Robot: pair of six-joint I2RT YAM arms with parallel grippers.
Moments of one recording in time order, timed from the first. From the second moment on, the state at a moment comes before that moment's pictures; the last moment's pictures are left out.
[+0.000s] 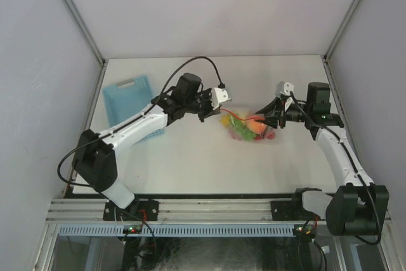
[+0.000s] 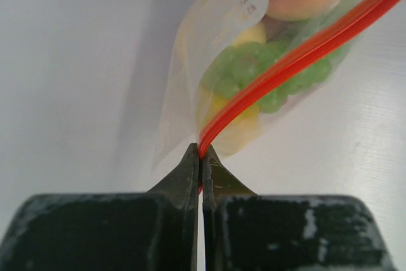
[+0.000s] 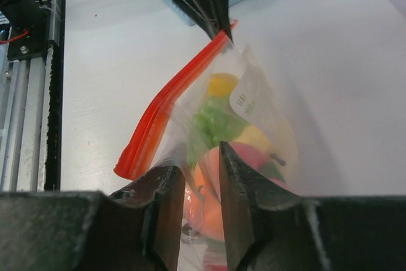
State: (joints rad) left arm -0.69 1.62 1.28 -0.31 0.45 0.55; right arm -0.01 1.15 0.85 -0.35 -1.27 -0.59
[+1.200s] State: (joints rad) left arm -0.78 1.41 1.22 -0.38 0.36 0.16; right arm 0.09 1.02 1.14 -0.89 -1.23 -0.93
